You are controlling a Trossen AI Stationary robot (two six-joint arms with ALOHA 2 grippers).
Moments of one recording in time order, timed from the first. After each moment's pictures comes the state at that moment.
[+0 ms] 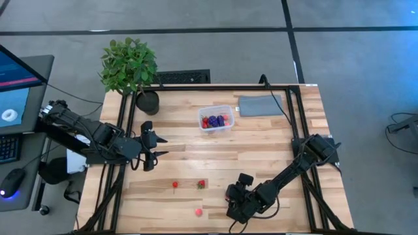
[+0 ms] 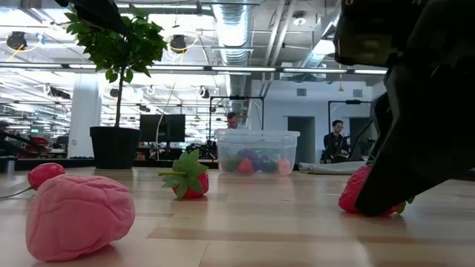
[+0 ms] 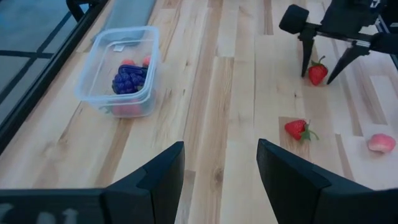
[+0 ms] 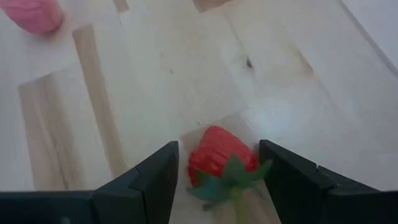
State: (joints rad) left arm -0.44 0.88 0.83 -0.66 -0.49 -0.34; right arm 0.71 2.04 1.20 -0.35 0.48 0.97
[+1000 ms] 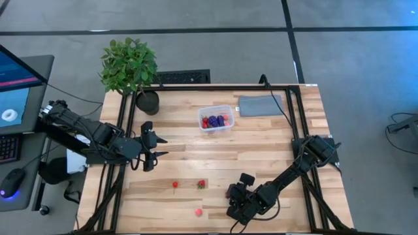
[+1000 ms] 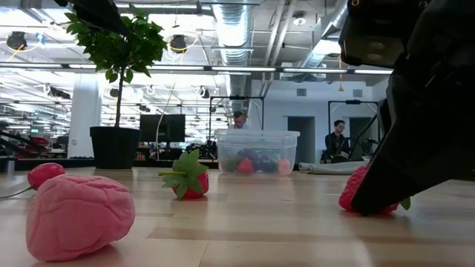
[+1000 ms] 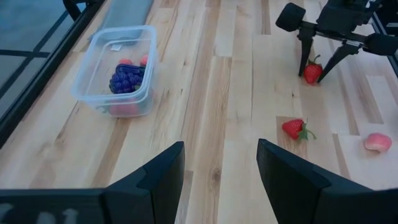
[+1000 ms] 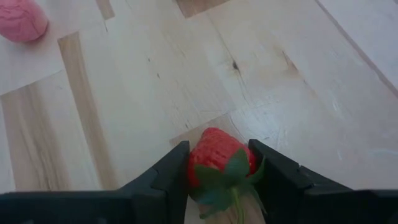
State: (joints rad) left arm -0.44 0.88 0.83 -0.66 -0.48 -0.35; right arm 0.72 2.05 1.20 -0.37 0.53 1.02
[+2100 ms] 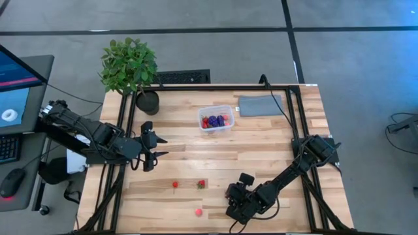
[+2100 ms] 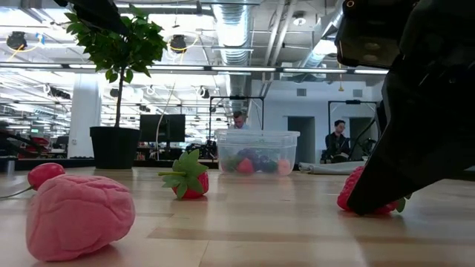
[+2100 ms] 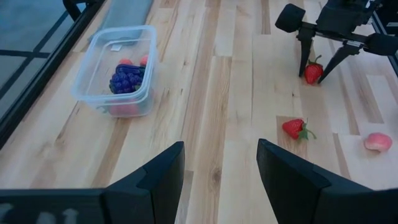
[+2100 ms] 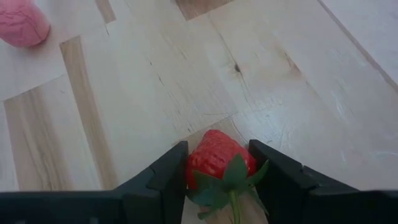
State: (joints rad) left arm -0.44 0.88 0.83 -0.66 -0.48 -0.34; right arm 0.70 2.05 1.20 -0.36 0.52 1.02
